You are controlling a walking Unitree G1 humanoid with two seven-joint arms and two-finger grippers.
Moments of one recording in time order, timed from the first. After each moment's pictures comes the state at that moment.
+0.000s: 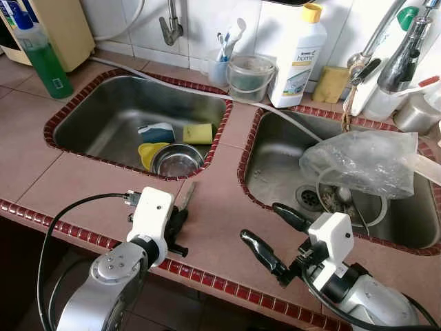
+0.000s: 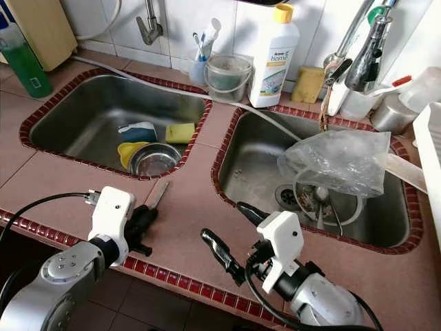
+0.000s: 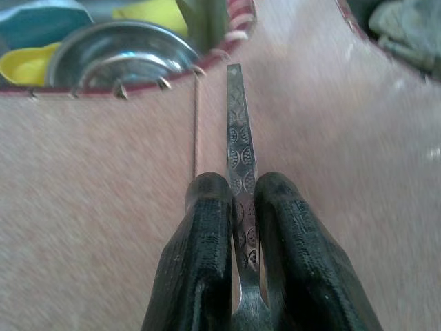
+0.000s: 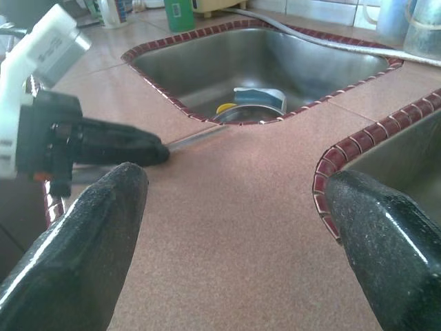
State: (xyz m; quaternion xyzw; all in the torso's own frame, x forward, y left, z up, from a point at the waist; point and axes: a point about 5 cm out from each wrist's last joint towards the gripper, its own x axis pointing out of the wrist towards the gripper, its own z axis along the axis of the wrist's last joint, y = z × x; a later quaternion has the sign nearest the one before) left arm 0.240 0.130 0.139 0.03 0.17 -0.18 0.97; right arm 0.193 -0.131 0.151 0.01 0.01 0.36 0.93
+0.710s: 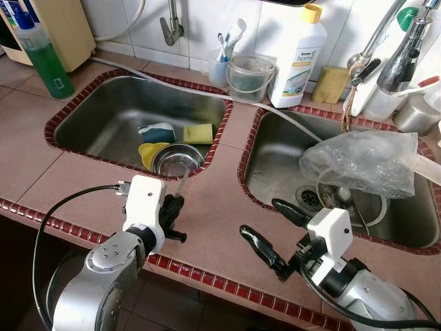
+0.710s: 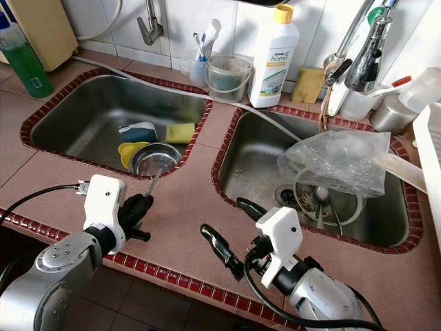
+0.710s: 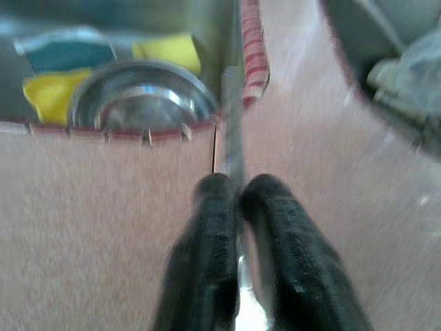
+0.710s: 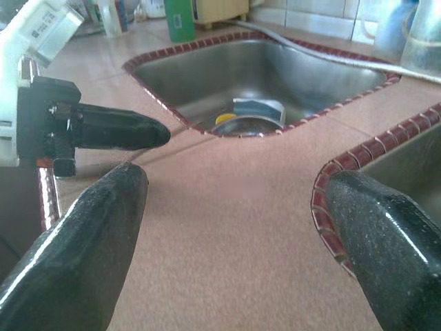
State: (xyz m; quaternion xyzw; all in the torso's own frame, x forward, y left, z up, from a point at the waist) left arm 0.248 0.131 0.154 -0.02 0.13 -0.16 0.98; right arm 0.199 -0.128 0.155 0.01 -0.01 0.36 0.93
